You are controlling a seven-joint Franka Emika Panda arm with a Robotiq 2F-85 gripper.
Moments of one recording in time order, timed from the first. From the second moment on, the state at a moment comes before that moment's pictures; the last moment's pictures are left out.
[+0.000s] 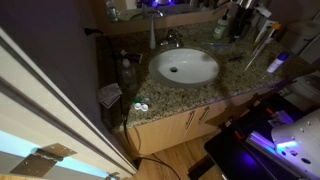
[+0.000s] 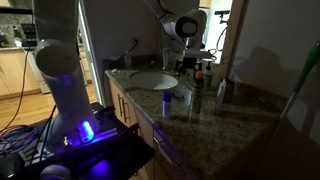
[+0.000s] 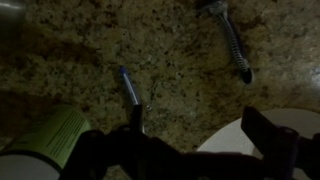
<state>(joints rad) -0.21 0.26 -0.13 -2.04 0.09 2.24 -1.21</state>
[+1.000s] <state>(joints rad) -0.21 0.40 -0.04 -2.00 0.11 2.44 -1.23</state>
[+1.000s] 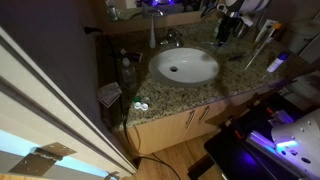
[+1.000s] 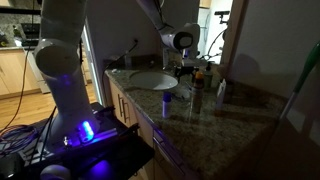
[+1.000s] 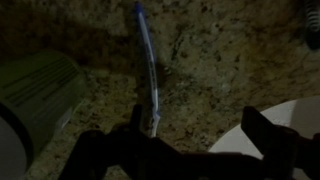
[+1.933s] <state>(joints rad) -0.21 0.50 -0.01 -1.90 0.08 2.46 -1.23</state>
